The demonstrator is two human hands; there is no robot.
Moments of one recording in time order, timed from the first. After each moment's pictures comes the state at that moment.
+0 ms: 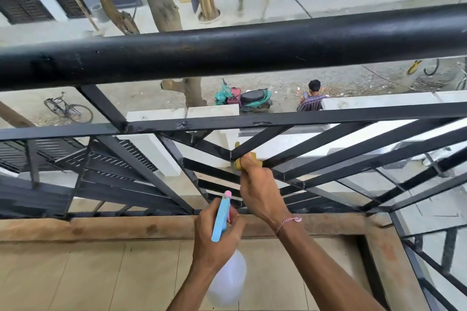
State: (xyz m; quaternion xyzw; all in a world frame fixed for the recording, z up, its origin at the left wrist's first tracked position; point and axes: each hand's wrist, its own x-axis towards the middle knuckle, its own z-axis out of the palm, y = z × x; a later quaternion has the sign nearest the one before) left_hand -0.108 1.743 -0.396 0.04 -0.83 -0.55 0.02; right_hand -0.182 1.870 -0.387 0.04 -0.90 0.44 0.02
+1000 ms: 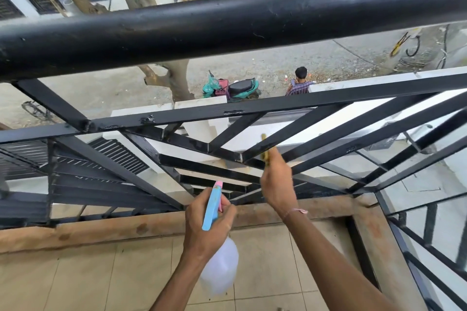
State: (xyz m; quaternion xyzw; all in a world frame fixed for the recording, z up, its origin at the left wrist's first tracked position) left_hand -0.118 1.758 -0.405 0.02 -0.84 -0.55 -0.01; right_hand -0.179 1.932 -0.441 -0.13 -0.88 0.45 0.03
